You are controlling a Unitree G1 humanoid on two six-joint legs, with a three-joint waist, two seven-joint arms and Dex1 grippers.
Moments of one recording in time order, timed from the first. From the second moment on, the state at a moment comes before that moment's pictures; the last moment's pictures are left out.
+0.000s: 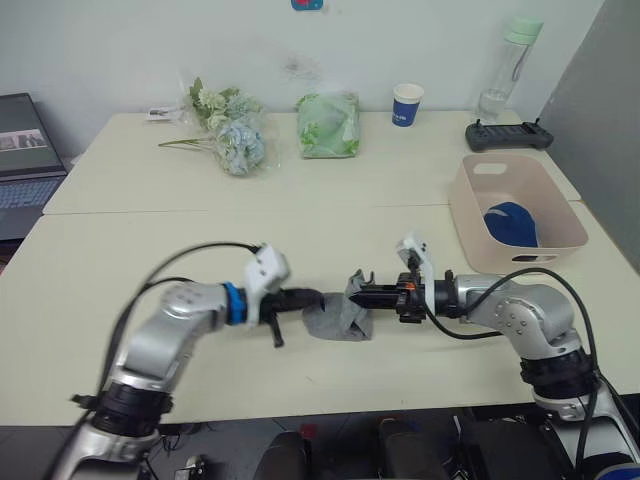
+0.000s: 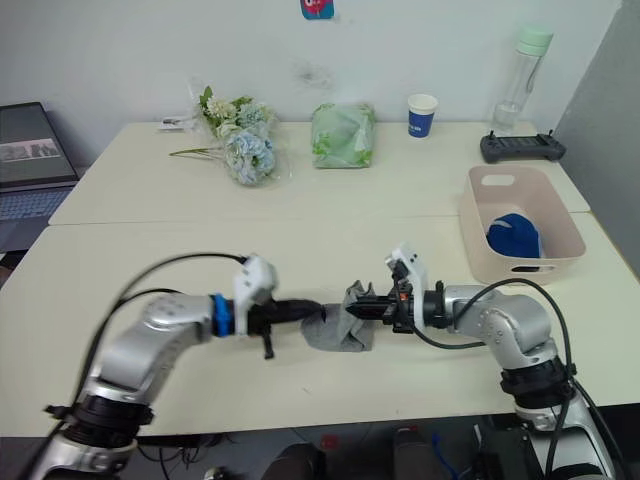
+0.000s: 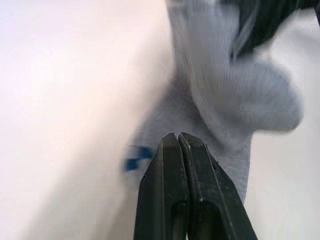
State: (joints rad) left arm -0.32 0.65 -0.02 -0.25 -0.42 0.59 -1.01; right arm -0.50 -0.45 0.19 -0.18 0.68 1.03 0.77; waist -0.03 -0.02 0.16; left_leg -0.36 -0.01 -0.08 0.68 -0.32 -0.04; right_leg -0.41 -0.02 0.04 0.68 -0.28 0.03
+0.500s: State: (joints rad) left arm -0.30 0.69 0.05 -0.28 -0.48 0.63 -0.96; right arm -0.55 -0.34 0.23 -0.18 0.67 1.05 0.77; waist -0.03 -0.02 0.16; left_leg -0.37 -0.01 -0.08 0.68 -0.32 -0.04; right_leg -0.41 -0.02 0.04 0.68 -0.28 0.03
